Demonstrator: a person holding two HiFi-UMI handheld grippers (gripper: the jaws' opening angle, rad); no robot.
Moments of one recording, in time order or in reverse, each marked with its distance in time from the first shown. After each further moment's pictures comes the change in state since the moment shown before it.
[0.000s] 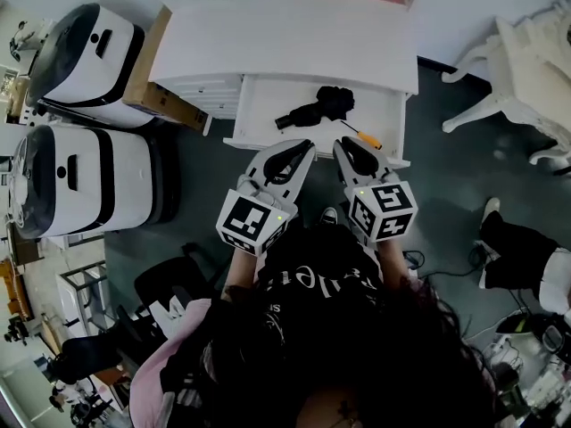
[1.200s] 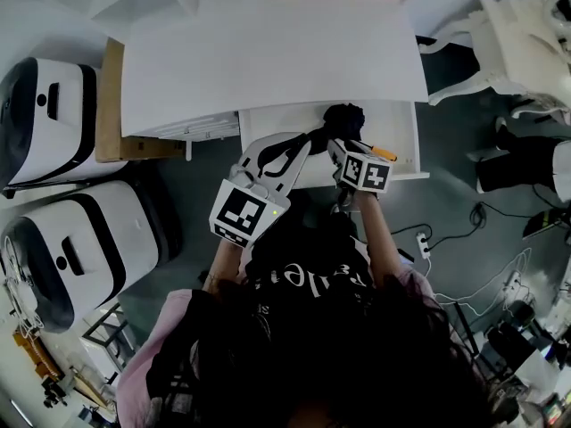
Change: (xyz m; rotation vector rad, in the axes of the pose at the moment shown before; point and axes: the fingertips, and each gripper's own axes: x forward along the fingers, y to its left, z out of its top) left arm 0.072 0.198 -0.020 0.060 0.064 -0.318; right arm 0.225 -0.110 -0.129 0.478 0.311 -0.383
